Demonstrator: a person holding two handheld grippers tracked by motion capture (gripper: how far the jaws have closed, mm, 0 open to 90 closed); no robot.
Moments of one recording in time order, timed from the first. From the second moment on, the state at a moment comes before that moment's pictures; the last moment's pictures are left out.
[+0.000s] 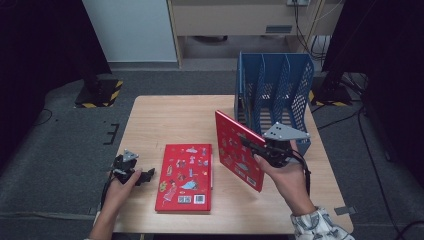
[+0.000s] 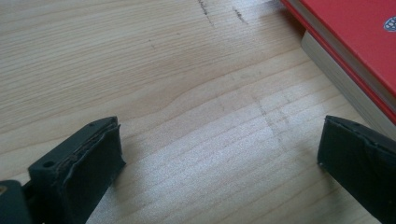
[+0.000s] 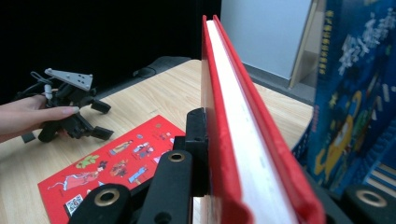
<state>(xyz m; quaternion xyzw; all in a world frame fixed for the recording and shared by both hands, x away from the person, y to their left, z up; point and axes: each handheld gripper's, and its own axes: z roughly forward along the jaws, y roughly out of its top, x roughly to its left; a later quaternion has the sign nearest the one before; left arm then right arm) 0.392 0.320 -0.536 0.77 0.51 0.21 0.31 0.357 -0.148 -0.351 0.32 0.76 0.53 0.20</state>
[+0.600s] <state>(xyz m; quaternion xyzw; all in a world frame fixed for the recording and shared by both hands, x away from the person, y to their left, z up) 0.392 0.318 -0.537 0.77 0.51 0.21 0.31 0.336 -0.184 -0.357 0.34 0.75 0.52 0.20</state>
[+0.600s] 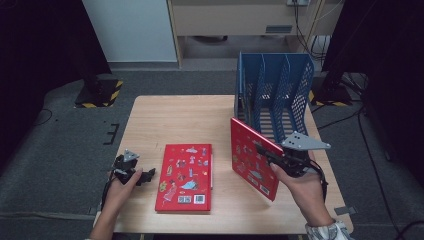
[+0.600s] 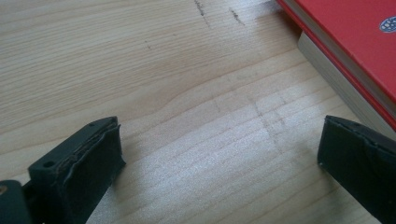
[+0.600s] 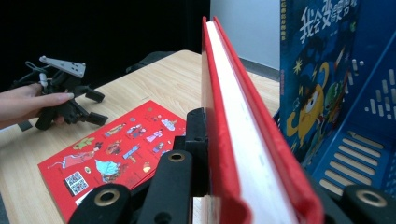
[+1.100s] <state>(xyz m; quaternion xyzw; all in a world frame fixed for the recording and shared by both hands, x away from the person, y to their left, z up) 0.392 0.317 -0.537 0.78 0.51 0.21 0.31 0.340 -0.205 -0.305 0.35 0.73 0.55 0.21</state>
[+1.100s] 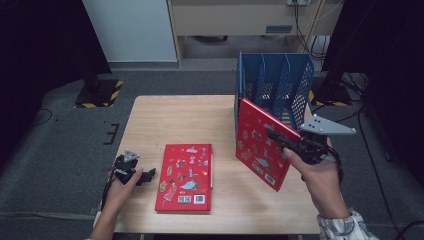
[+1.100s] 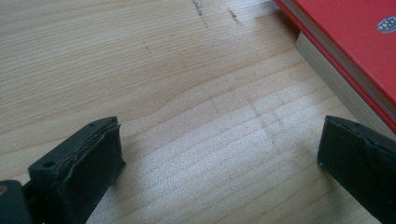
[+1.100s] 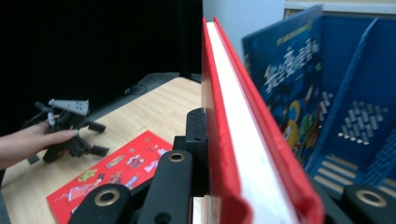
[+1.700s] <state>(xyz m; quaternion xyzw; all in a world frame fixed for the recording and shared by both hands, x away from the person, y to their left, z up) 0.392 0.317 -0.537 0.77 0.51 0.21 0.32 0.380 -0.227 -0.259 0.39 0.72 0.52 0.25</state>
